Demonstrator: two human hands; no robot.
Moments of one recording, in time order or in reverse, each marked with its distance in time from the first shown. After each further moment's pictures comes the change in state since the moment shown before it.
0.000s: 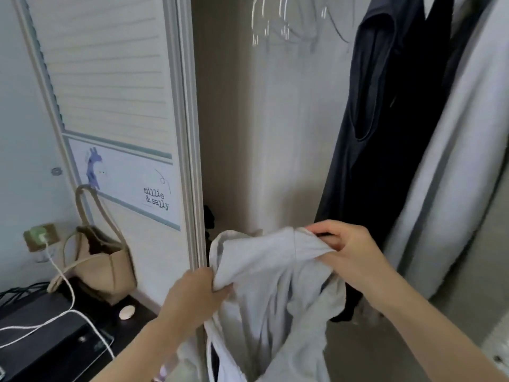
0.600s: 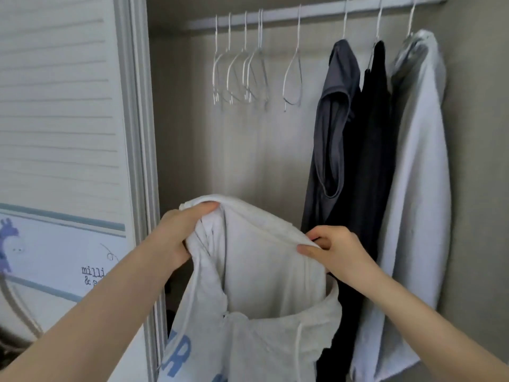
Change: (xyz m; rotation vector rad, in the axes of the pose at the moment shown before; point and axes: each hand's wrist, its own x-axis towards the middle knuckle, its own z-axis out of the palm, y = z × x) left_hand 0.131 0.105 -0.154 -1.334 -0.174 0.005; right_hand 0.098 -0.016 -0.037 -0.405 0.269 0.065
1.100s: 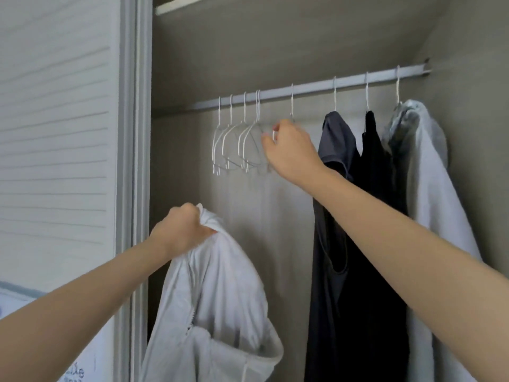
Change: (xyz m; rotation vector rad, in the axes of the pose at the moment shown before) left_hand 0.090 0.098 0.030 1.205 0.261 0.672; right_hand 0.186 -0.171 -0.079 -0.128 0.443 -0.439
